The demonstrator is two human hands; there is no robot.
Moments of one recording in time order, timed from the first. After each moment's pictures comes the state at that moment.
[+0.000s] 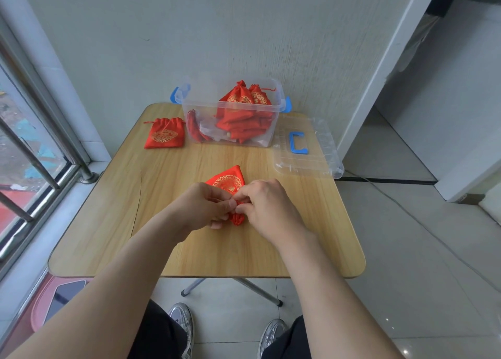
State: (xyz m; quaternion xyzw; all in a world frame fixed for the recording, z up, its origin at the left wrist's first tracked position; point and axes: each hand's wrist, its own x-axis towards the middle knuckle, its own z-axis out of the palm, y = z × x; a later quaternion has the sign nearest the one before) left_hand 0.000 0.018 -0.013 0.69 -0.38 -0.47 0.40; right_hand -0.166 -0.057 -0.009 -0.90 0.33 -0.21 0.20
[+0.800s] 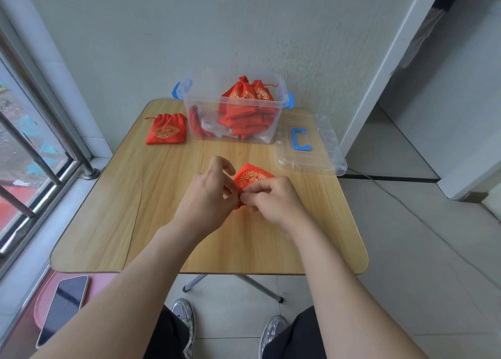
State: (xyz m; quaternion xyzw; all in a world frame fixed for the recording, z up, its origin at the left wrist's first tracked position) left_hand -0.022 0.019 -0.012 0.71 -0.57 -0.12 0.40; right_hand -0.167 -0.068 -0.010 -0.68 0.46 -0.22 0.53
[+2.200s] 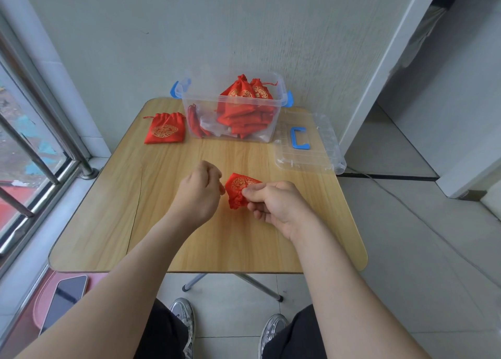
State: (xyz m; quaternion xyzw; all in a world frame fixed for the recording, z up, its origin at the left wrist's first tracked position) left_hand -0.014 0.015 -0.009 0.76 -0.42 -0.23 0.45; right_hand -0.171 -0.069 -0.009 -0.49 0.48 -0.22 0.69
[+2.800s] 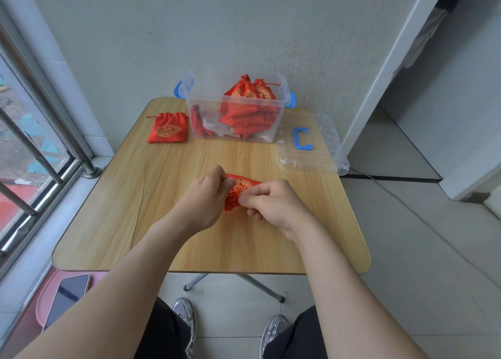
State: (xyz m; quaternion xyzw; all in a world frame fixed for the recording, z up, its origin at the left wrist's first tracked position) left_hand -0.008 0.017 -0.013 0.75 -0.53 -0.20 0.33; right_hand -0.168 -0.061 -0.008 -0.65 0.47 -0.18 0.57
